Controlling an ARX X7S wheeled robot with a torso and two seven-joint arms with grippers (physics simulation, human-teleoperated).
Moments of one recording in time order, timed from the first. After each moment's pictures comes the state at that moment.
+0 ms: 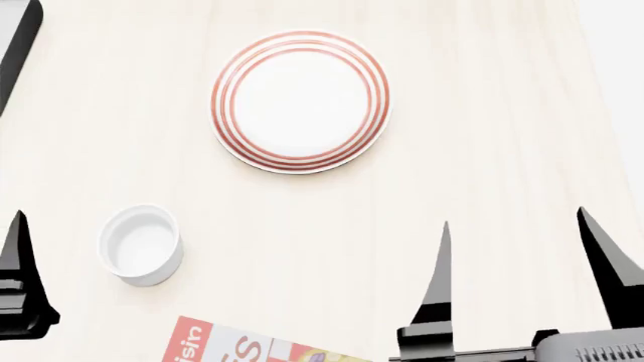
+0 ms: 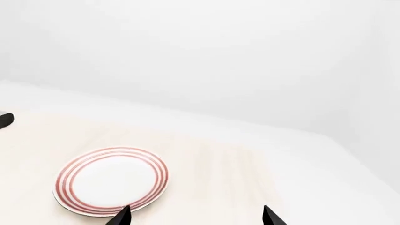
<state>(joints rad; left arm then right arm) -0.12 -0.41 -0.04 0.67 -0.47 -0.49 -0.31 0.10 0.50 0.06 -0.95 0.45 0.68 0.28</state>
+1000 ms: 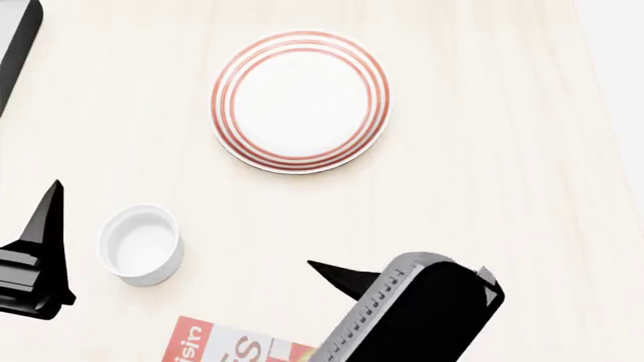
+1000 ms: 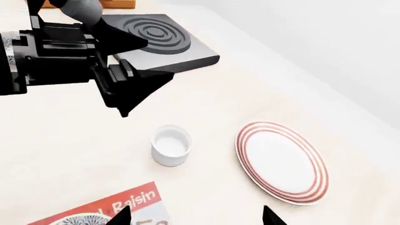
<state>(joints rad) -0.28 -0.51 -0.03 0.67 -0.64 -0.61 -0.19 1.20 0.97 -0.61 -1.05 1.75 0.96 0.74</state>
